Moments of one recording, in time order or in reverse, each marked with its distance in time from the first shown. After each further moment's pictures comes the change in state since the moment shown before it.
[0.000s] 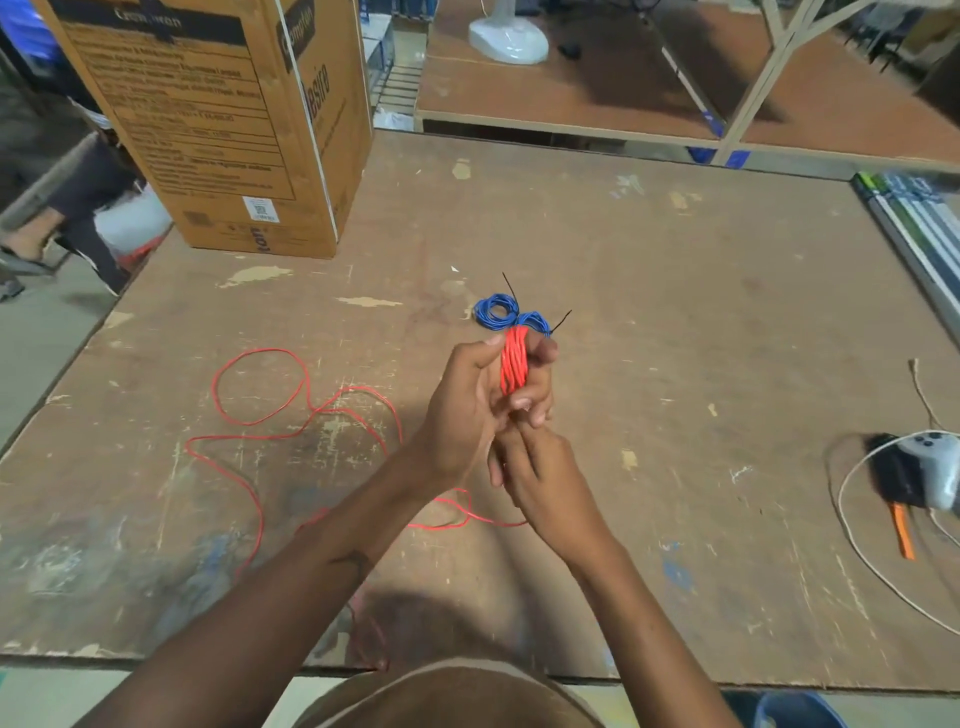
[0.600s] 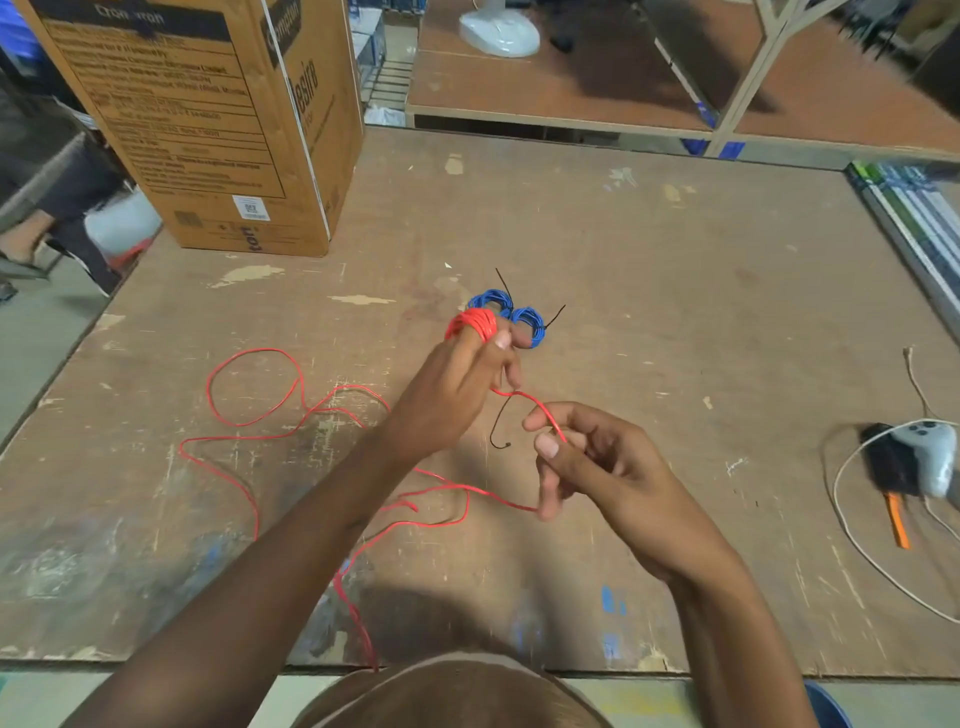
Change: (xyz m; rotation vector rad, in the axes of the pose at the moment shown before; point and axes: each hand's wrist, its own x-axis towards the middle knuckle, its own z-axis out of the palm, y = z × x) left_hand 0.015 -0.012 -0.048 0.996 0.130 0.131; right_hand -0.033 -0.049 -0.073 0.432 -0.181 0.085
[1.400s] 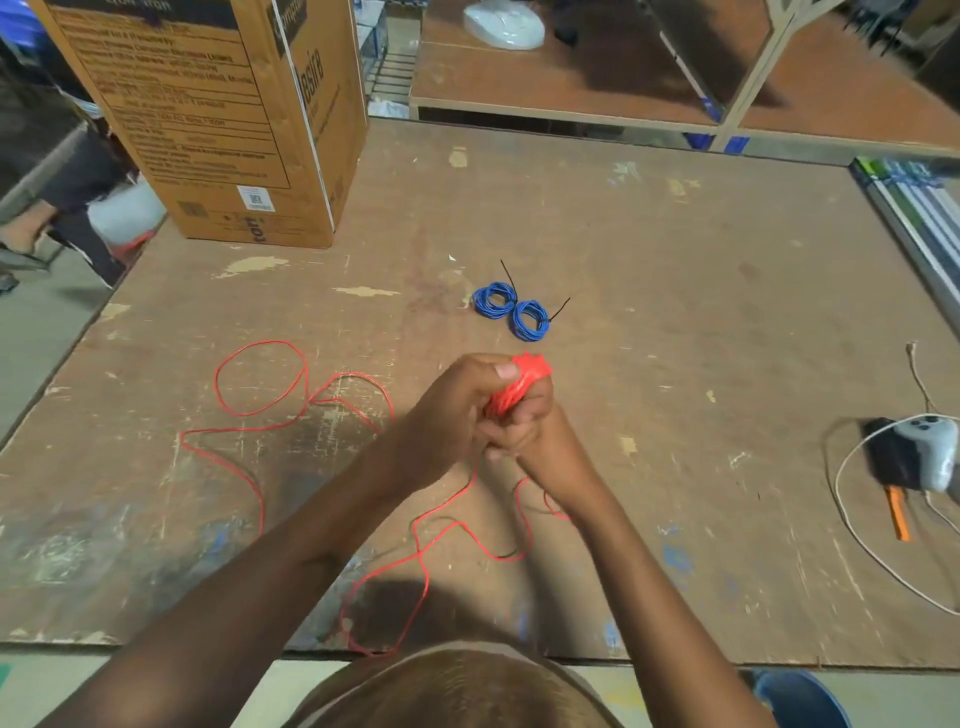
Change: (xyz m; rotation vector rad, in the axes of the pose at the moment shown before) left_hand -0.040 0.060 -0.010 -0.707 -0.393 -0.015; right_hand 0.075 0.073 0.028 -0.375 0.135 0.005
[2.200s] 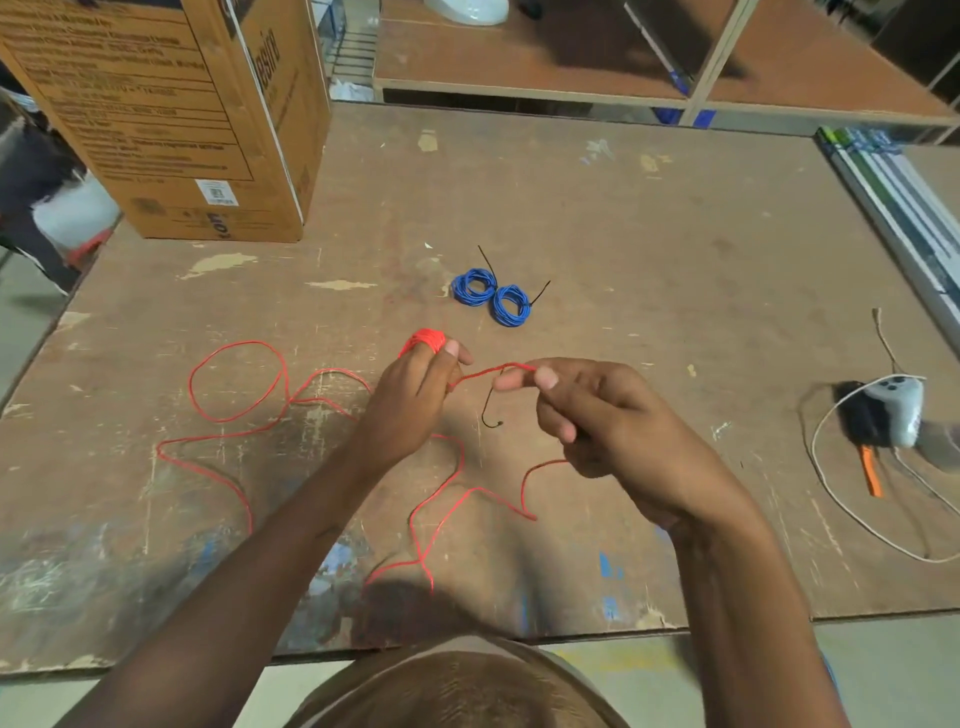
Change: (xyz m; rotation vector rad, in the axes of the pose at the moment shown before) left_hand 0.000 -0.078 -0.066 0.807 0.536 -0.127; right_hand -0.061 -0.092 -0.063 0.352 -0.113 0.098
